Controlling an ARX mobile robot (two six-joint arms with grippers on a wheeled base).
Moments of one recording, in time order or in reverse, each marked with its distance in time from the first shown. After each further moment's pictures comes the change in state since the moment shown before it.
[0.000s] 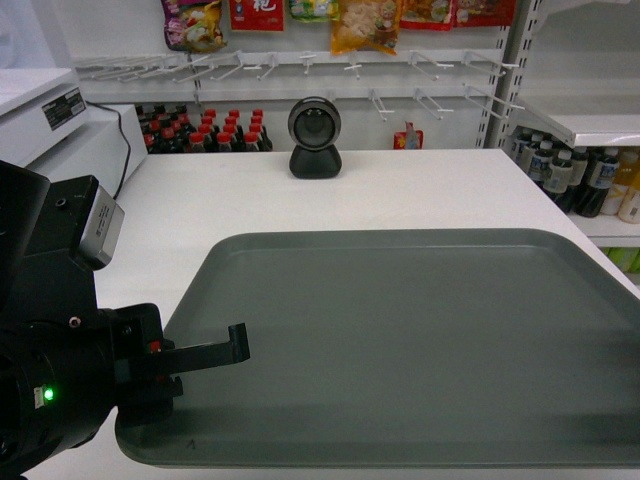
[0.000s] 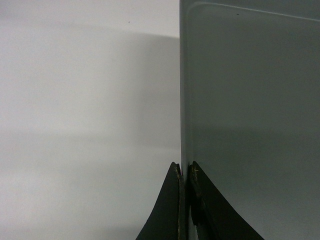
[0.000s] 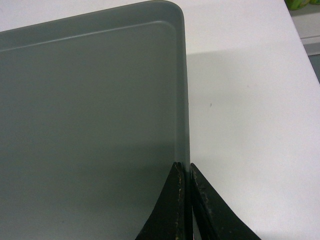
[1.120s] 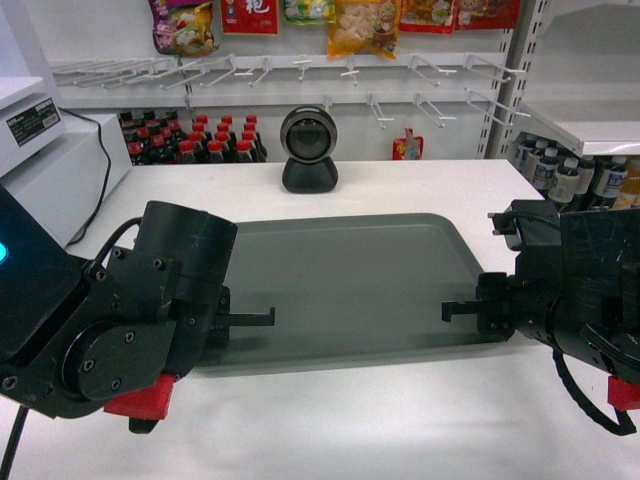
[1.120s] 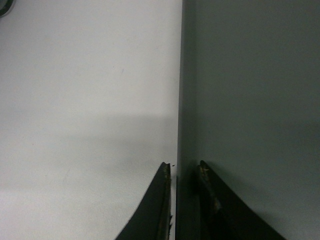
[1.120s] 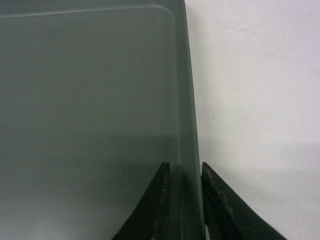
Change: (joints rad) left arm 0.112 0.733 0.485 0.233 -0.244 0.240; right arm 0.076 0.899 0.605 0.385 0.058 -0.093
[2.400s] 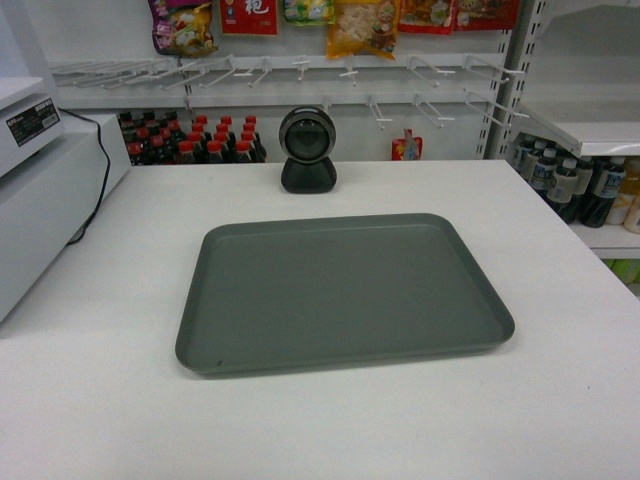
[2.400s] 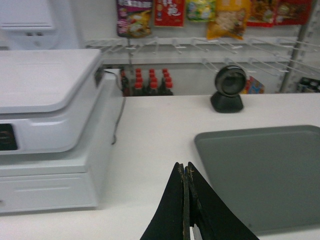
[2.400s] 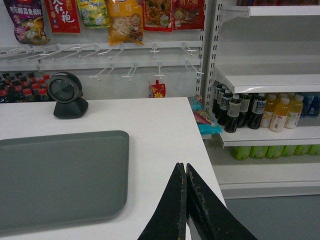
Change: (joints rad) left arm 0.343 -1.299 -0.943 0.351 0.528 0.216; right arm -0.167 -1.300 -0.929 0.126 -0.006 -0.099
